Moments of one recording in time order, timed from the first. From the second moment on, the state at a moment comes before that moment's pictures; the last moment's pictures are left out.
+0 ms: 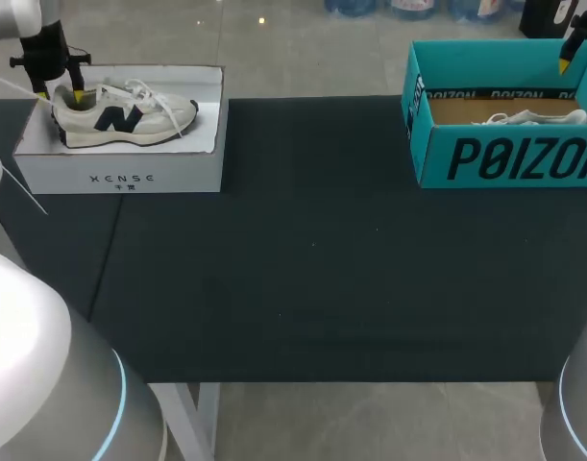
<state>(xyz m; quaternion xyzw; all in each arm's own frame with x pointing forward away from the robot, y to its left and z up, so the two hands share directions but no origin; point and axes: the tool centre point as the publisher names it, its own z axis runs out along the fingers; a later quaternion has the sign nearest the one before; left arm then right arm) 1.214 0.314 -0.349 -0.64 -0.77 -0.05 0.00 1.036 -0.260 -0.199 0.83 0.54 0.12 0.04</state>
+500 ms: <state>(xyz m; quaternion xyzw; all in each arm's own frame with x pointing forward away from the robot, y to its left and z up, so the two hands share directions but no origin) 1.214 0.316 -0.355 -0.64 -0.76 -0.06 0.00 1.036 -0.260 -0.198 0.83 0.54 0.12 0.04</state>
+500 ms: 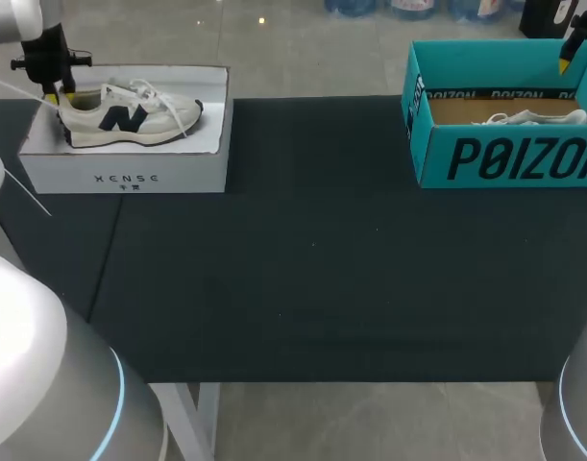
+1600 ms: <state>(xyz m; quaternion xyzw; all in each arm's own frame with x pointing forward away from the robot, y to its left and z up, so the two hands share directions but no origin) 1.205 0.197 -0.206 -0.67 -0.73 -0.11 -0.08 1.036 -0.260 -0.198 0.83 0.54 0.12 0.04</state>
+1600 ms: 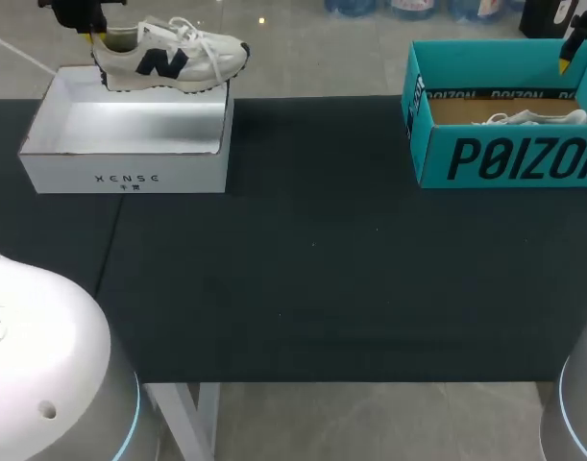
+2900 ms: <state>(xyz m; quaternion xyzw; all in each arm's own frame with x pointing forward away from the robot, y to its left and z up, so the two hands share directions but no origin) 0.898 -0.088 -0.266 -0.73 -0.67 -0.09 -0.06 1.036 -0.260 -0.198 0.83 0.54 0.12 0.04</state>
